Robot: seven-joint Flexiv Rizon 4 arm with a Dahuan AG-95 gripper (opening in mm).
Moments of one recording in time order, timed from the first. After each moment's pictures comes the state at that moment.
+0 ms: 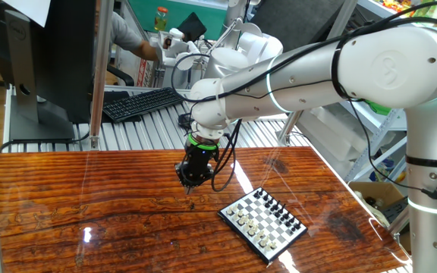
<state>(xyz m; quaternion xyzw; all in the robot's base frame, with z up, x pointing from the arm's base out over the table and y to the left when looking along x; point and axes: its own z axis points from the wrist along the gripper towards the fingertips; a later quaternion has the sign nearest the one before) 0.640 0.081 0.030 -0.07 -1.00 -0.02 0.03</state>
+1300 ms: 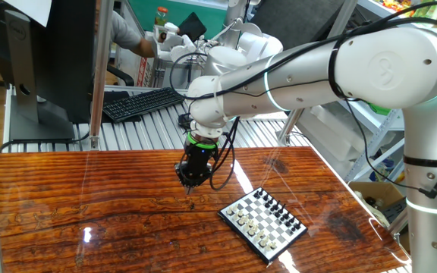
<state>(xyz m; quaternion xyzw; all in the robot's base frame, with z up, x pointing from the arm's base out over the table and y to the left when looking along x) 0.639 0.081 0.031 -0.08 -1.00 -0.01 0.05</state>
